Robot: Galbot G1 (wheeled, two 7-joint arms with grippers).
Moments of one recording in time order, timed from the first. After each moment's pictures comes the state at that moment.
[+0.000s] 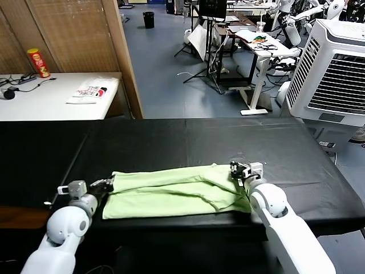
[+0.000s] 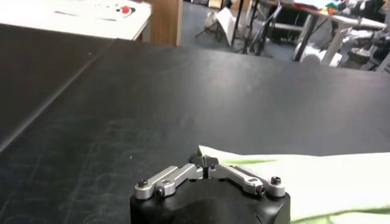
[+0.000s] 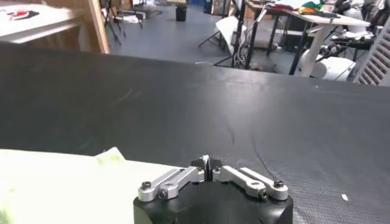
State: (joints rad) left arm 1.23 -1.11 -0.57 -1.87 -0.64 0.59 -0.13; right arm -0.96 1.11 0.27 1.72 0.51 -0.62 0.11
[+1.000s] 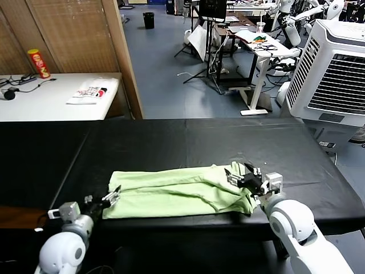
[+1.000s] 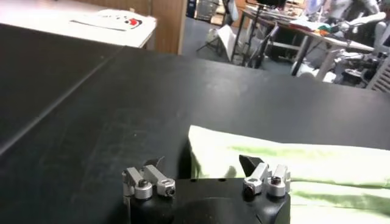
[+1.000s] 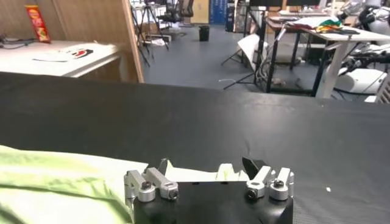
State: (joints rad) left arm 1.45 -1.24 -0.65 -2.01 -0.57 0.53 -0.13; right arm -1.16 1.03 0.38 2.03 0.57 -0.62 0.09
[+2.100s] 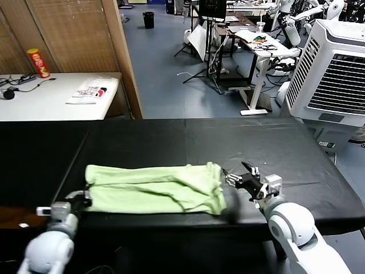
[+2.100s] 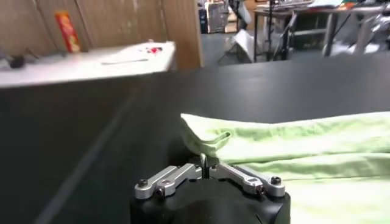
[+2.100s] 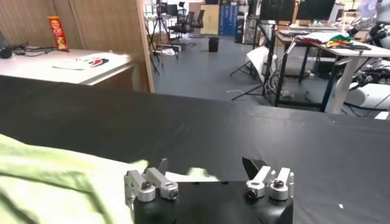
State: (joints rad) left arm 1.45 -1.03 -0.75 -1.90 -0.31 0.41 -0.07; right arm -1.20 1.07 0.39 2.06 0.51 -0.61 0.07
